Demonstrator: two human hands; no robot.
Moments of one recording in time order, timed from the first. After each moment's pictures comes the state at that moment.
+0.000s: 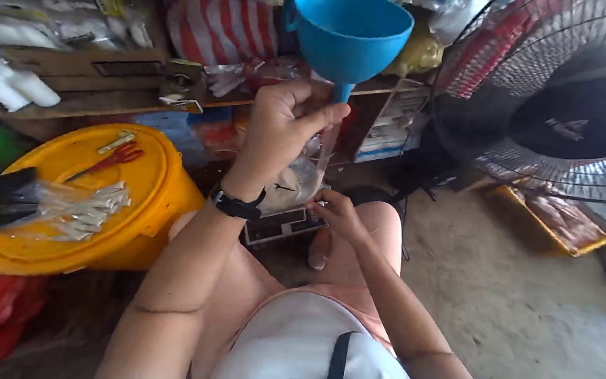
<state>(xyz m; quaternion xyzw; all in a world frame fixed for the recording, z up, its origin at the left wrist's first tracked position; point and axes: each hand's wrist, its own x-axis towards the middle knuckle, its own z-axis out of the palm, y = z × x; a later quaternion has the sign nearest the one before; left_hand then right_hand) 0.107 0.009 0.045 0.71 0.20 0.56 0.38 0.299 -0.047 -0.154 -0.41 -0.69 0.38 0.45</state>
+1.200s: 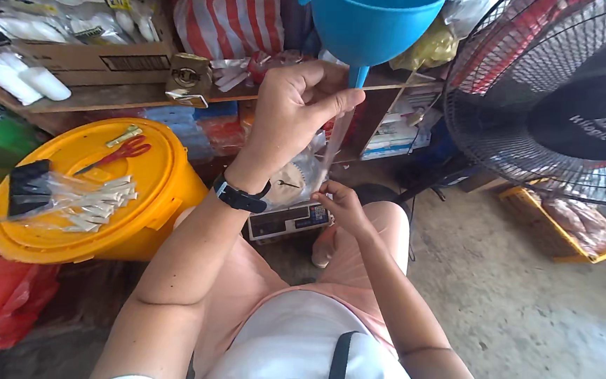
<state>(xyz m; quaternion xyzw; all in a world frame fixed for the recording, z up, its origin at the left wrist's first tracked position) 0.117 0.015 0.054 0.72 0.17 0.57 0.36 0.307 -0.033 -0.154 -0.41 -0.69 0.37 0.46</state>
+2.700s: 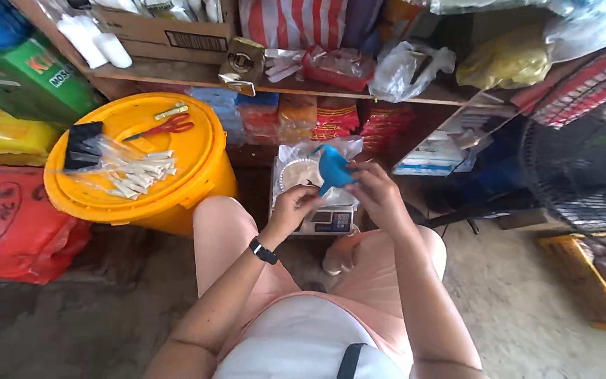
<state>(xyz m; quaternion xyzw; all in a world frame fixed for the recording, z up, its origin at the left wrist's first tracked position) 0.055 -0.020 -0.186 0.63 0.43 0.50 0.41 0.287 0.006 -0.104 -0.41 -0.81 0.23 0.36</state>
